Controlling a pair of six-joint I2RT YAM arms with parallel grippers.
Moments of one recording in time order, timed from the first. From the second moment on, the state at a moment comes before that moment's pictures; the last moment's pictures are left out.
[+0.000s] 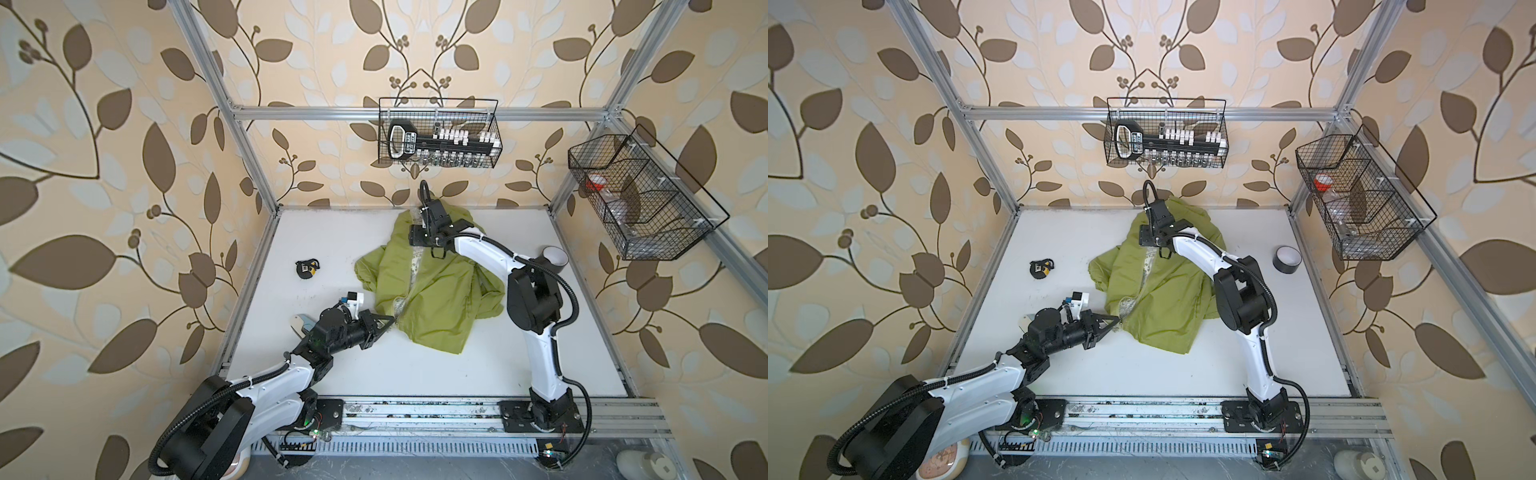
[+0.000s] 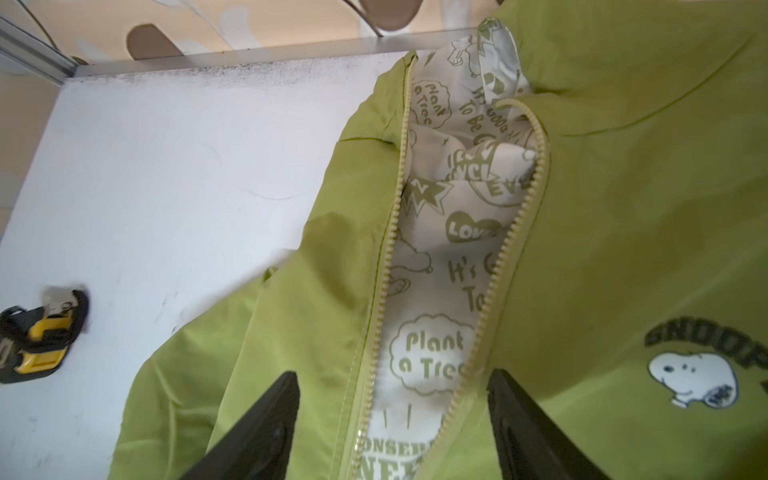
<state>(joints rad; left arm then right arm) -0.50 1.02 0.13 0.62 0.52 -1.37 0.51 2.22 1.92 -0.54 0.15 0.45</state>
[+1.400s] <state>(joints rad) -0.50 1.23 0.26 0.52 0.60 -1.15 0.28 2.11 1.49 -0.31 0.10 0.68</state>
